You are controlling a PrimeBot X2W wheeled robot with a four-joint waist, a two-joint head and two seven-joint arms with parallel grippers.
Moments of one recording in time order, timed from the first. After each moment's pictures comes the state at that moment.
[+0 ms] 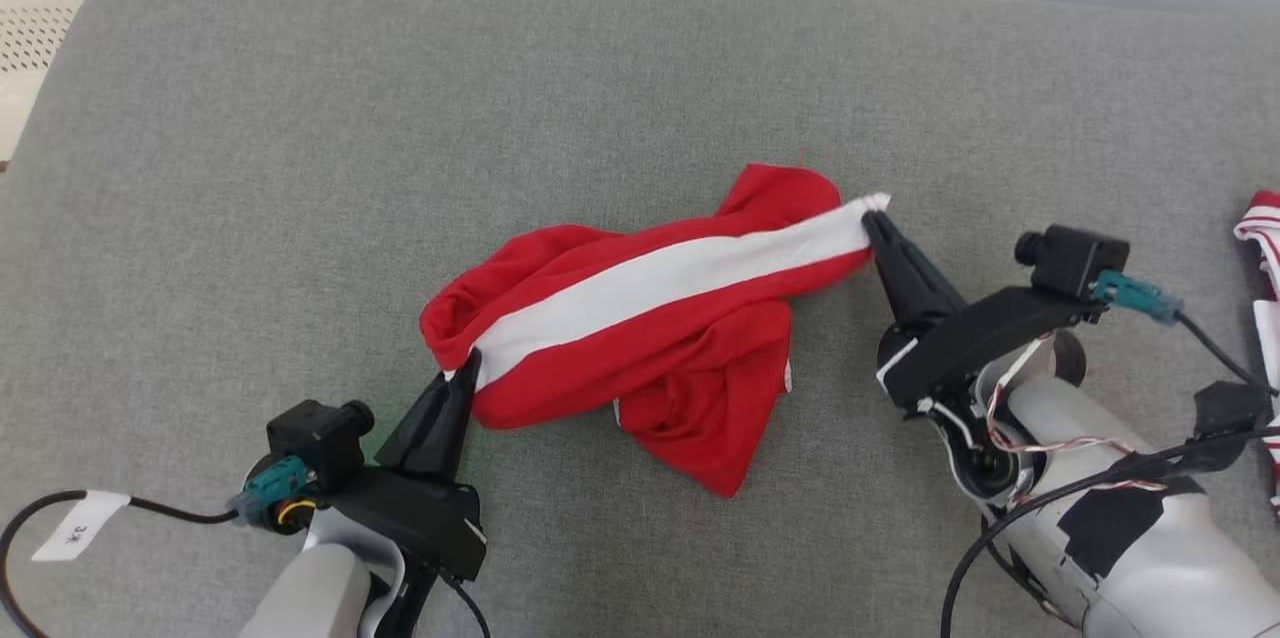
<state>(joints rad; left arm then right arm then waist) -0.52 0.12 -0.36 0.50 -0.44 -0.13 -0.26 -0.76 -0.36 0.90 0.62 1.17 0.13 -0.26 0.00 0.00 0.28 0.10</state>
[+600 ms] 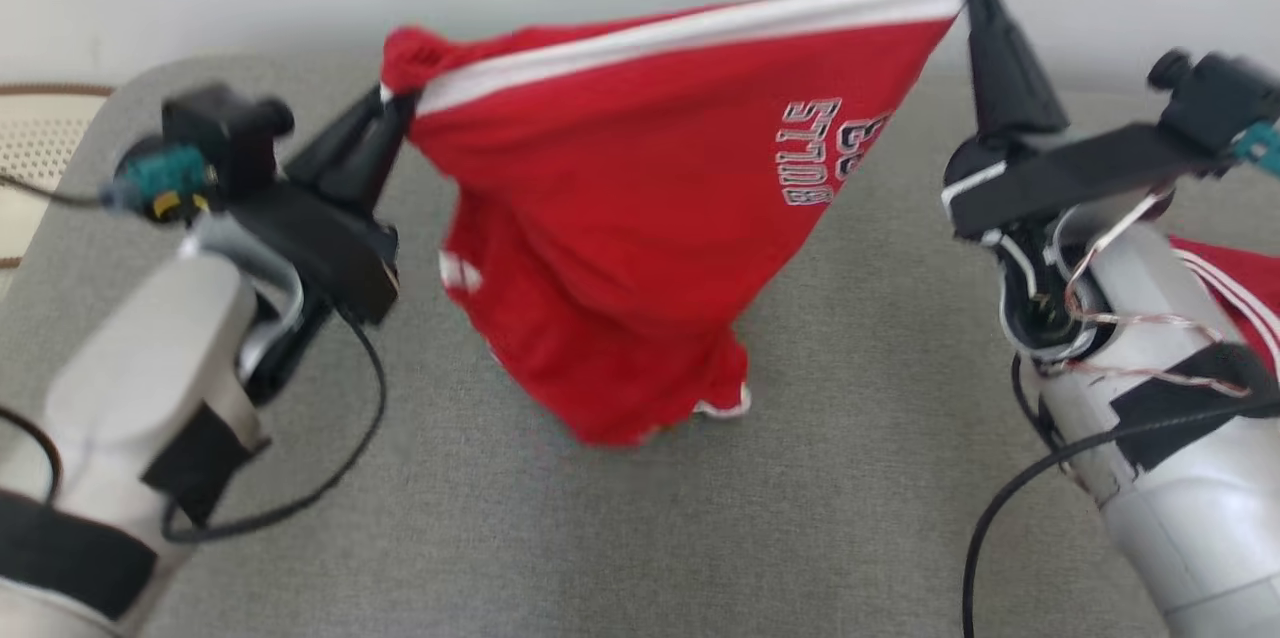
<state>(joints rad) -1.01 0.35 -0.71 0.54 -0.65 -0.13 -0.21 -0.84 -0.32 0.55 0.44 0.91 0.13 -0.26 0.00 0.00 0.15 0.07</state>
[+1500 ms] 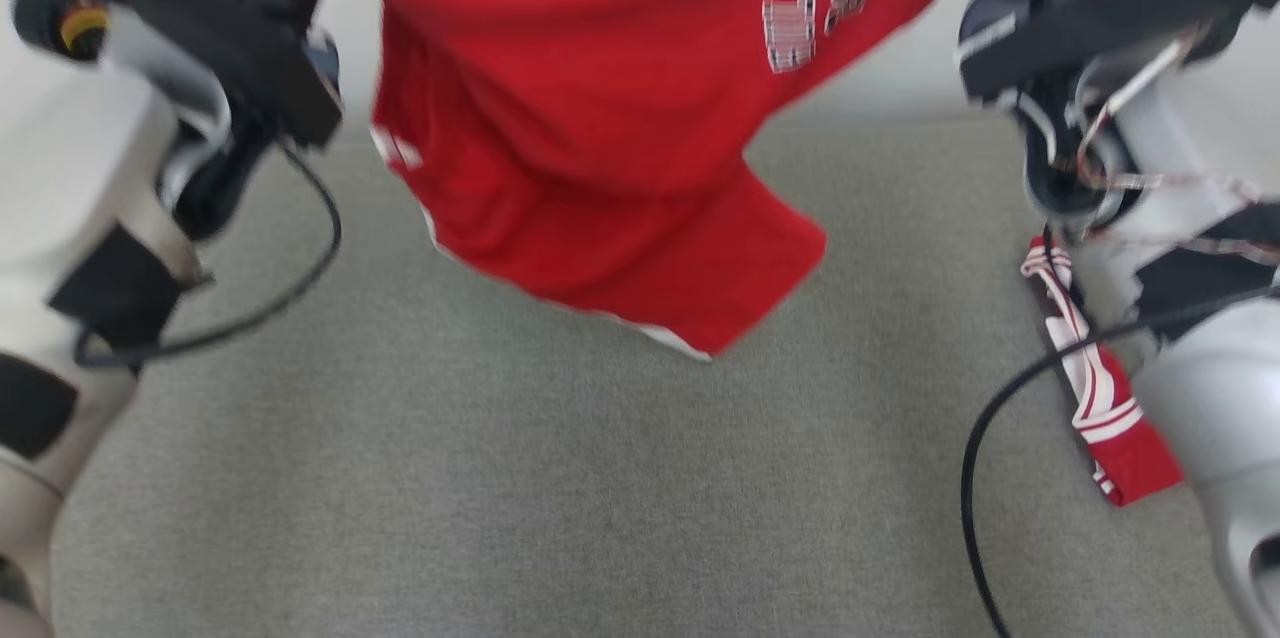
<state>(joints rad) -1.37 0.37 -0.97 0.72 -0.99 -0.13 -0.18 -1.11 -0.33 0.62 0.56 0.83 0.13 -0.26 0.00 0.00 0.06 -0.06</state>
